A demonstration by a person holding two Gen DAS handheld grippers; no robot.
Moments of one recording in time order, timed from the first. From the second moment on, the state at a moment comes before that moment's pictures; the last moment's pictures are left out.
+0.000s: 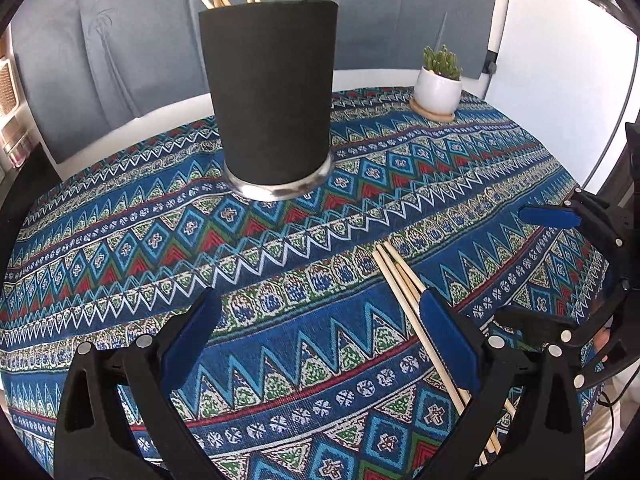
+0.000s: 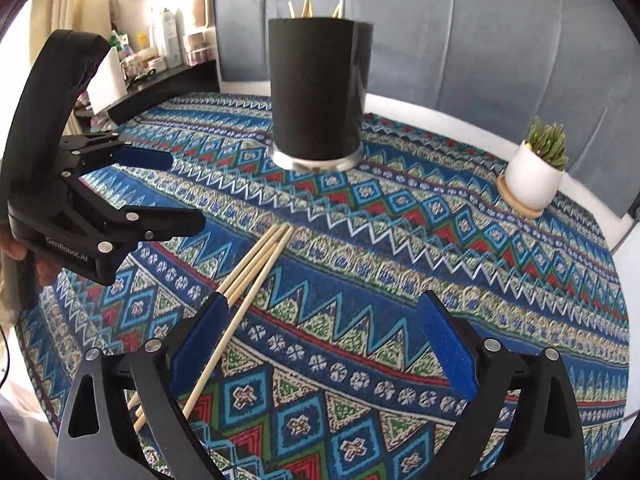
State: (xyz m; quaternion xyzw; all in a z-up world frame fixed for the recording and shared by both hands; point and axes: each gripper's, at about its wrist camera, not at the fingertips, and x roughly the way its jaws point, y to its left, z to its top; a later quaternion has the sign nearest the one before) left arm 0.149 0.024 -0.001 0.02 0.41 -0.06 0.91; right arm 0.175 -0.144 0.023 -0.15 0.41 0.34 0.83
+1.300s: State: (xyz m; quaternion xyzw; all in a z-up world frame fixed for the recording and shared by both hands) left arm 0.133 -0.008 -0.039 0.04 0.48 -0.06 0.87; right arm 0.150 -0.151 -0.006 -0.19 0.45 0.39 0.78
